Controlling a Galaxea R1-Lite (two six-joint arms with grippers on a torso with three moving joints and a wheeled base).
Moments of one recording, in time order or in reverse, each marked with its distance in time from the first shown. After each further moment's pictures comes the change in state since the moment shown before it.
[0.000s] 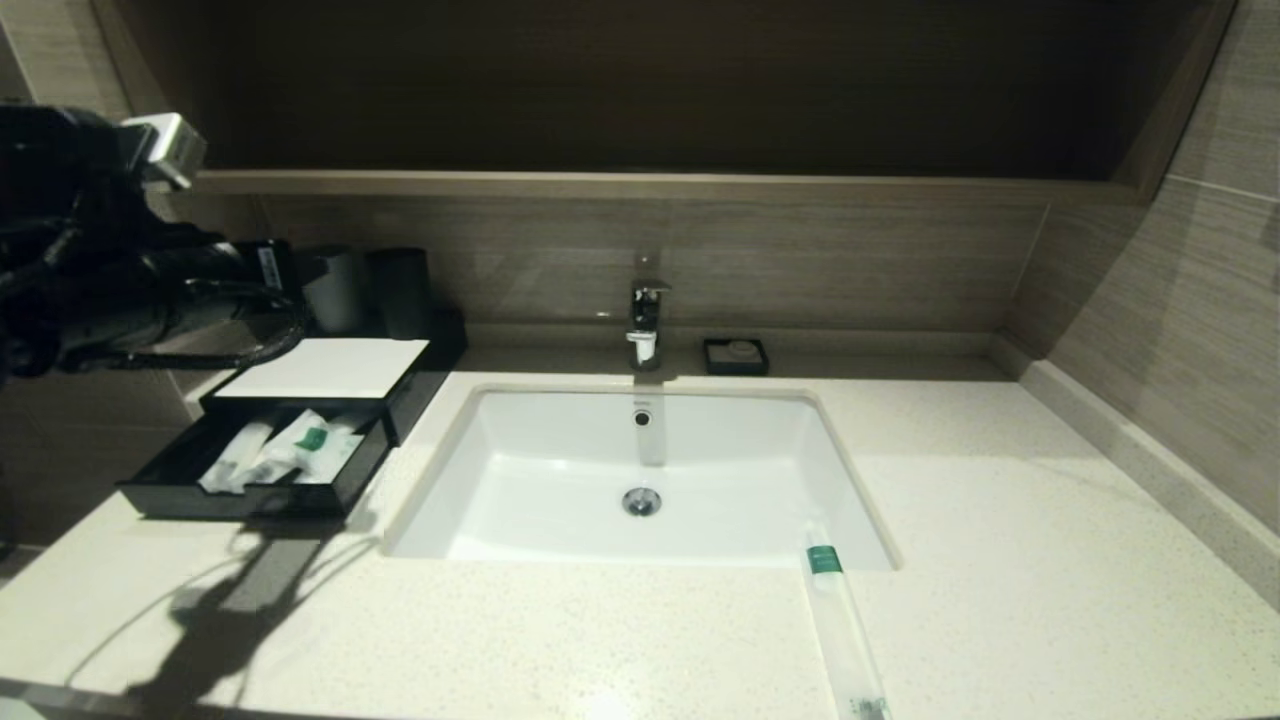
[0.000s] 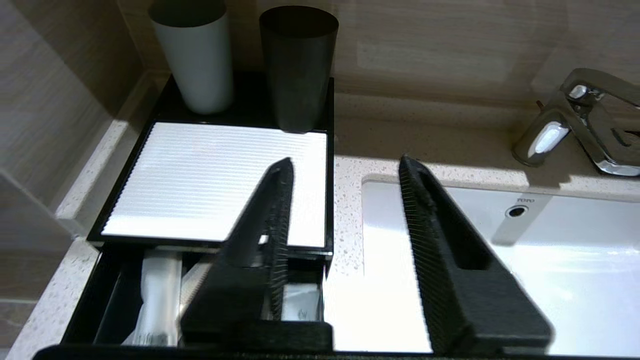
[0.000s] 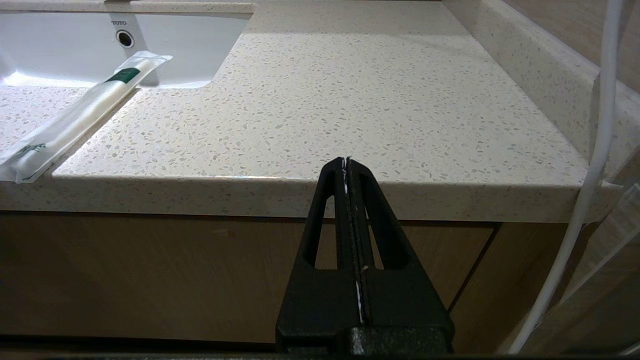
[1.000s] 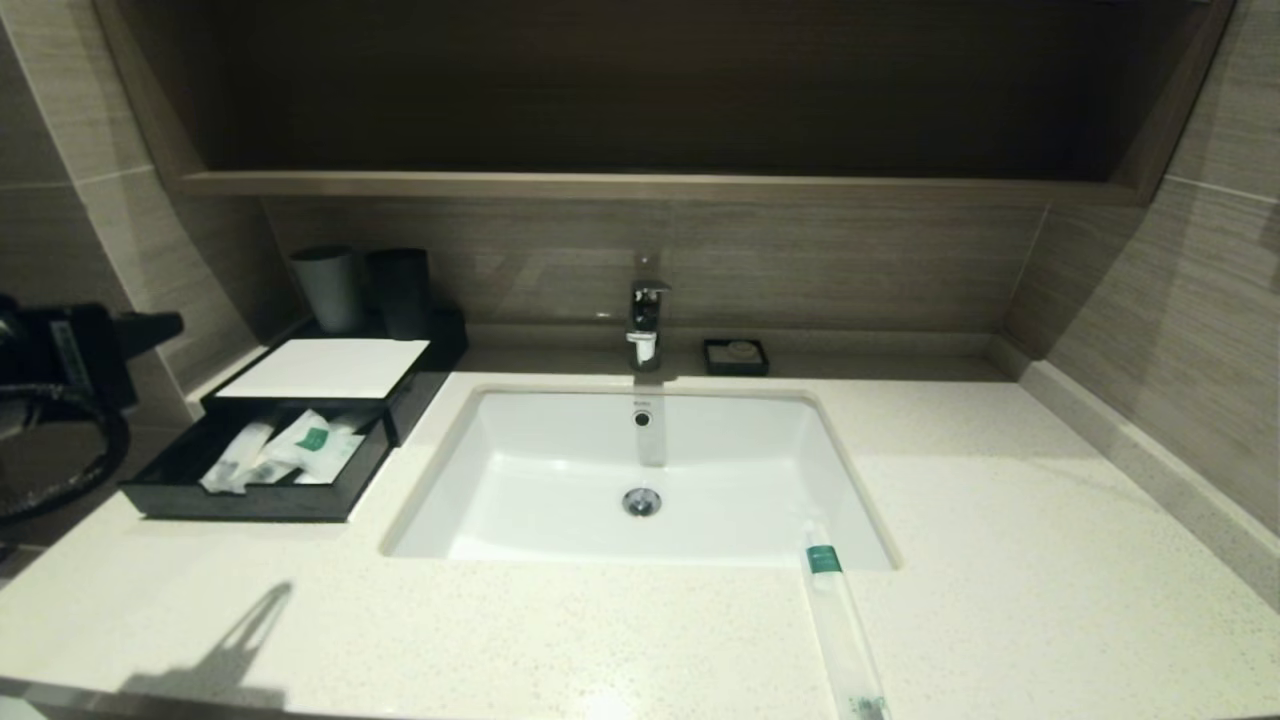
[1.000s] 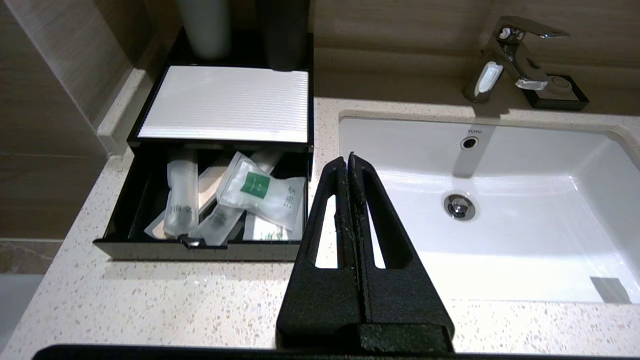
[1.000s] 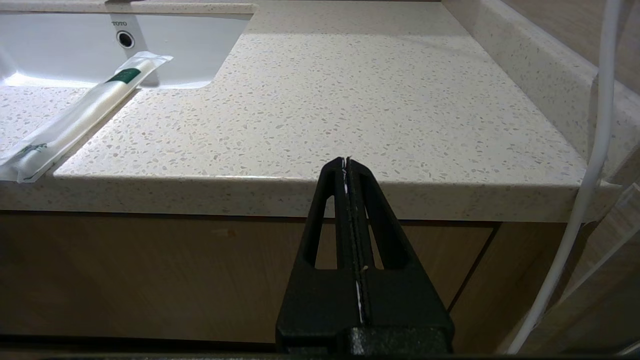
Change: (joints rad) left arm -0.040 -0.469 0.260 0.207 0.000 0.002; right arm 0.000 0.000 0.000 0.000 0.000 0.000
